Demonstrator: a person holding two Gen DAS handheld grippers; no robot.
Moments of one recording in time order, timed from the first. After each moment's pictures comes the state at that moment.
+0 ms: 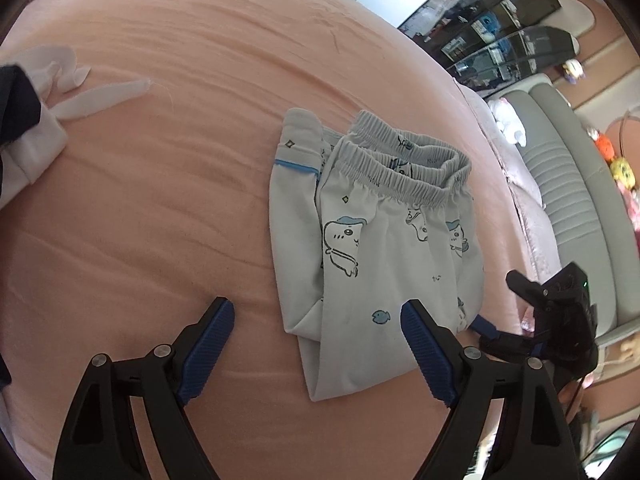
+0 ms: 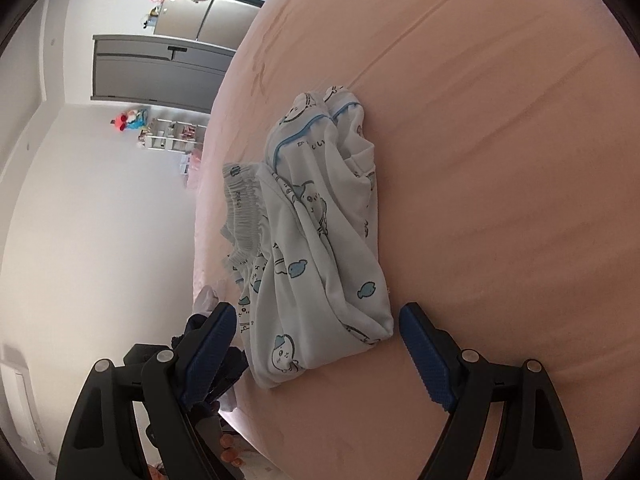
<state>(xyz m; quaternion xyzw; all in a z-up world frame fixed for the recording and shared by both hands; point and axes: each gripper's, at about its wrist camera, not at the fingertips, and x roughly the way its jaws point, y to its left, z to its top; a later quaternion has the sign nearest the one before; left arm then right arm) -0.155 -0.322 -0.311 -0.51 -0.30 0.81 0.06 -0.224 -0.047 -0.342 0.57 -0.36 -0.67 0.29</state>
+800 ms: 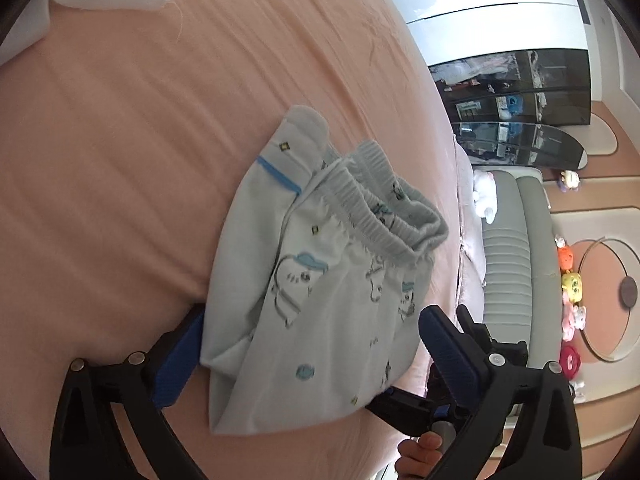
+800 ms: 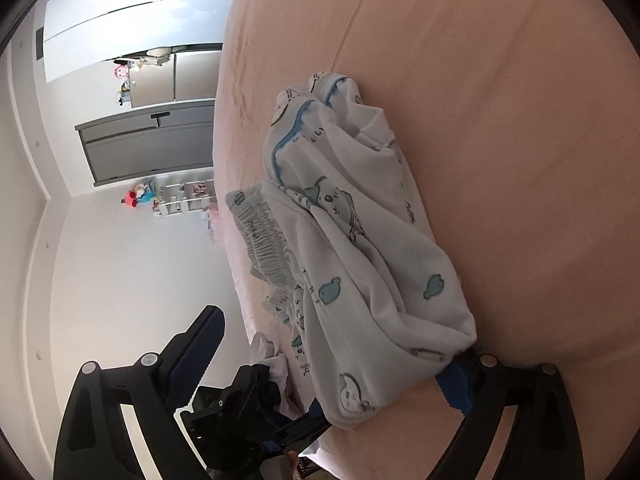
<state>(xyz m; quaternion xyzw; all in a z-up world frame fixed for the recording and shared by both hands) -0.179 -0.340 -0.325 -0.47 -0.50 0.72 0.06 -0.240 -0.094 -0.358 0.56 -0.51 -0.61 0.23</state>
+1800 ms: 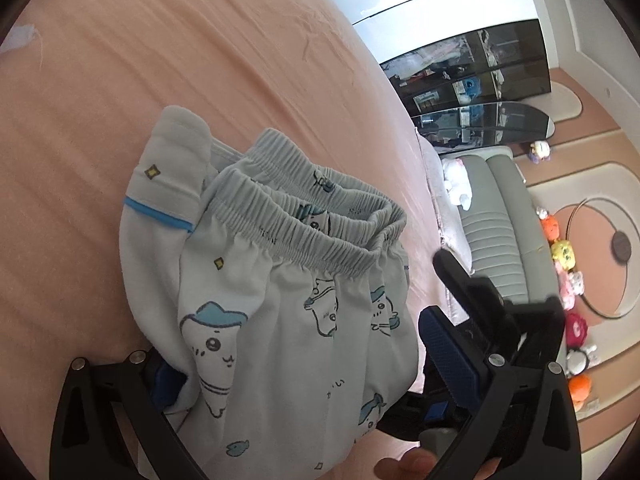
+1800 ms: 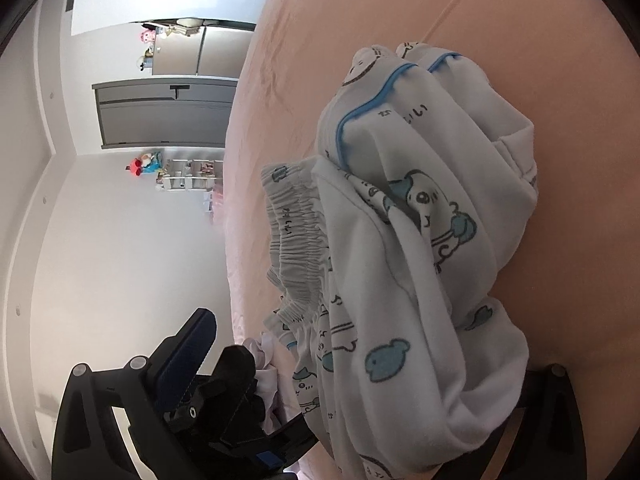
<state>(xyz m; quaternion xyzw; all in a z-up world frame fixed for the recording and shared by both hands) -0.207 -0.302 -0.325 -0.42 -0.45 0.78 0.11 -0.262 -0.119 -0.356 0.55 -0.46 -0.64 0.27</state>
